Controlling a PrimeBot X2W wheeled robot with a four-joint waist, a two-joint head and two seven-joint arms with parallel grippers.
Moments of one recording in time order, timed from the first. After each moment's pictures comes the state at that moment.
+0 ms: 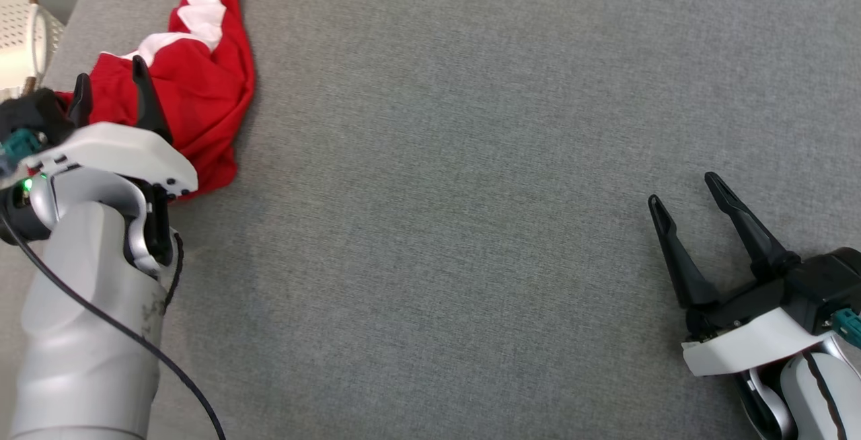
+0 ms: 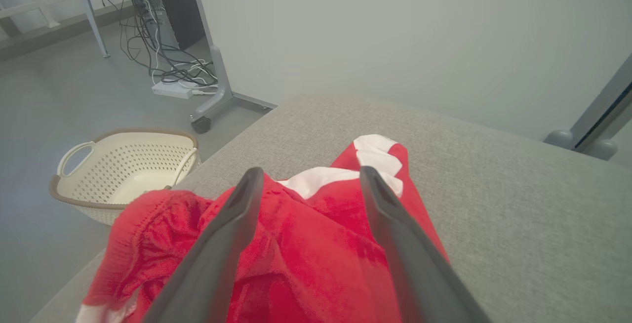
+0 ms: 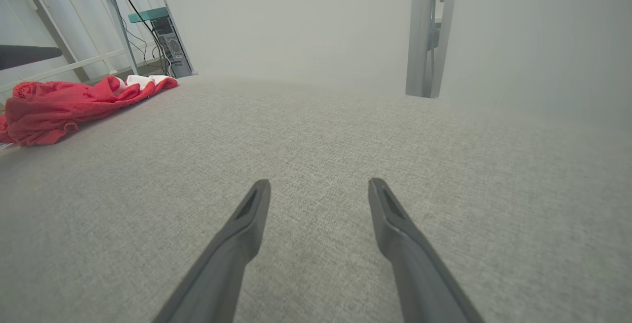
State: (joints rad) left arm -0.72 0.15 -0.01 0.72 -0.40 0.14 -0.16; right arm -0.21 -0.27 0.22 0.10 0.22 0.13 -0.26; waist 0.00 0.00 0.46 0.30
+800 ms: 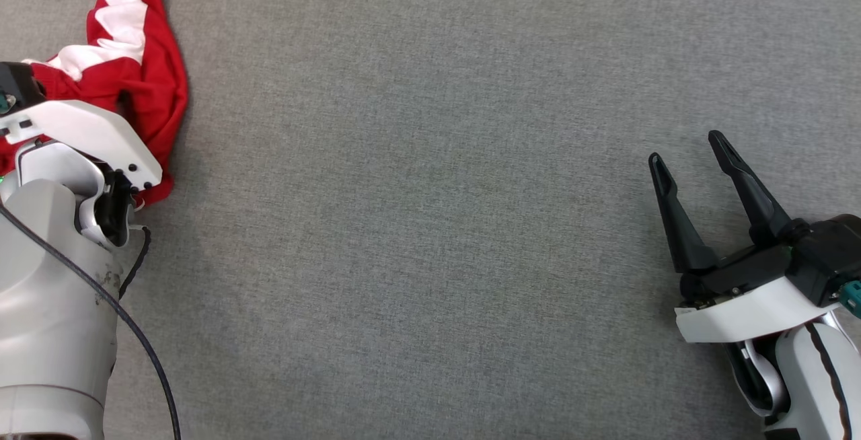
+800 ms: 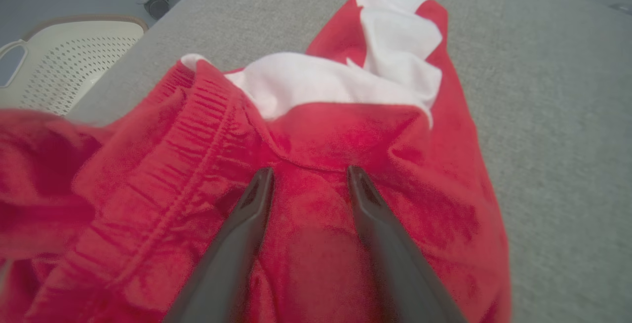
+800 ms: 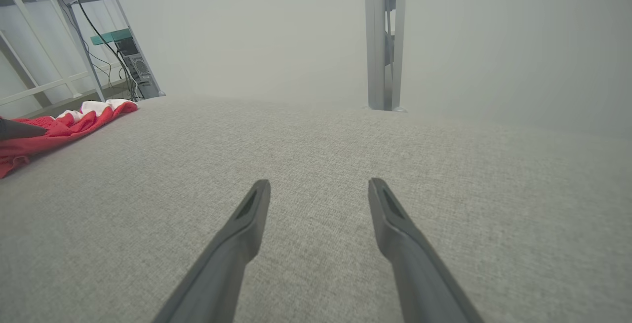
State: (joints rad) left arm -0.88 0.23 -0.04 0.99 -0.46 0.08 0.14; right arm -0.28 -0.23 0.20 0.08 0.22 0.13 -0.26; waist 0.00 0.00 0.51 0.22
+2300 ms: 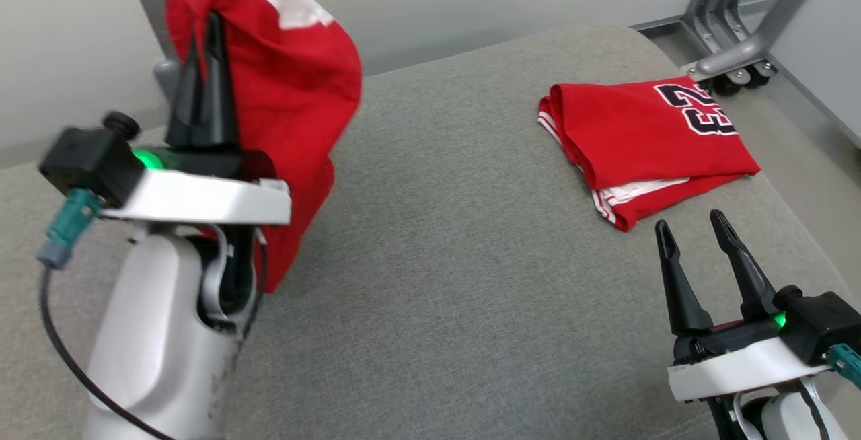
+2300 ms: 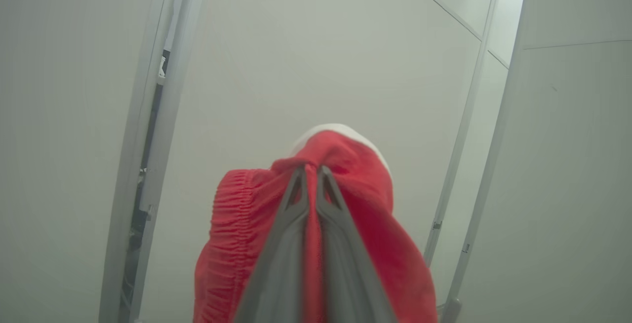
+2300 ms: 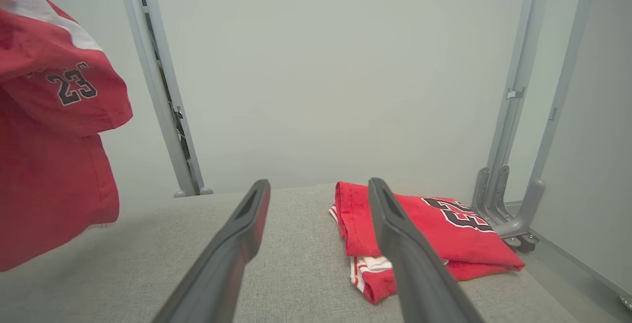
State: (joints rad) left arm -0.52 0.08 -0.14 0.16 -0.43 0.02 -0.23; right arm -0.12 -0.11 0.11 0.10 0.24 0.13 -0.26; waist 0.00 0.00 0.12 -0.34
